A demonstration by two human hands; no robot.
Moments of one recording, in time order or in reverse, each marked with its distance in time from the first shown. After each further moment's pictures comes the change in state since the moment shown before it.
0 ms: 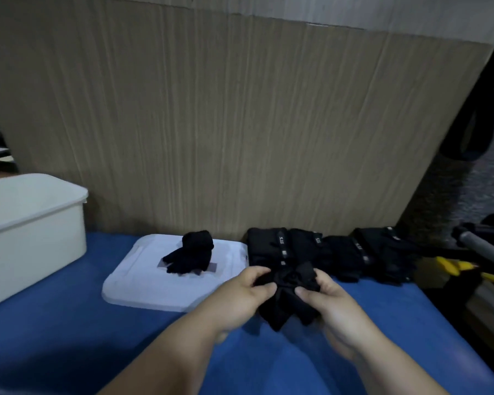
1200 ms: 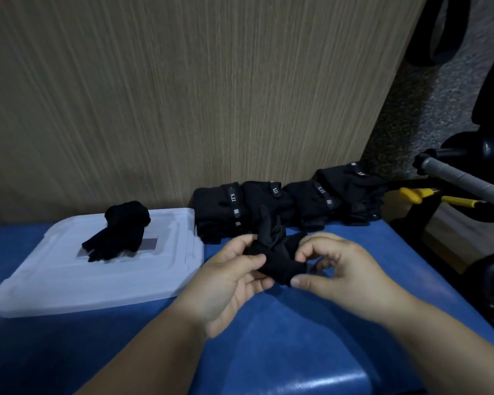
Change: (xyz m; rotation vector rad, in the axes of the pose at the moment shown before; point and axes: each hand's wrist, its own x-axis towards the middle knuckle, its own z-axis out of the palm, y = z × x) left_hand 0.042 -0.020 0.062 -0.528 -0.241 0.038; right_hand -0.014 -0.002 -0.083 -0.851 0.030 -0.465
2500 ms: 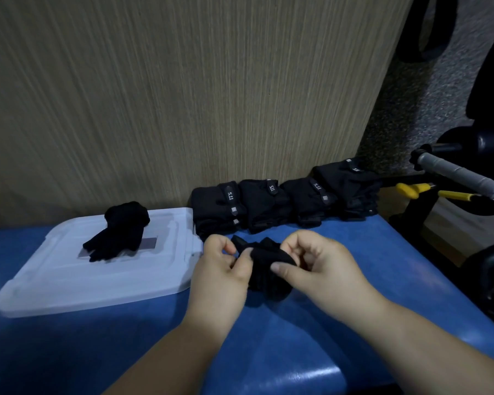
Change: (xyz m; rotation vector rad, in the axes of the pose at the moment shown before) left_hand -0.003 -0.012 0.010 0.634 0.559 0.234; right_hand -0.002 -0.022 0.026 0.186 0.102 0.145
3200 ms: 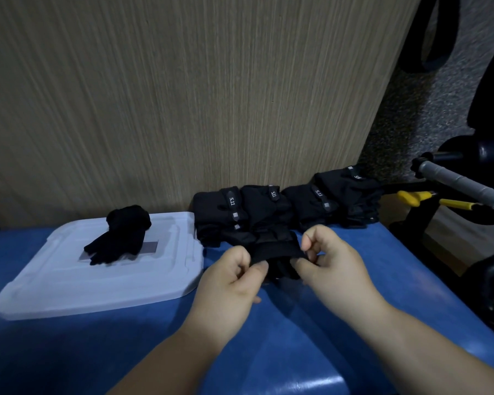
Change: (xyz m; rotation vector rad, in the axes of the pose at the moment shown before) left_hand -0.007 0.008 -0.004 -0.027 -0.191 -0.021; right_hand 0.007 0.007 -0.005 -0.117 0.195 0.120
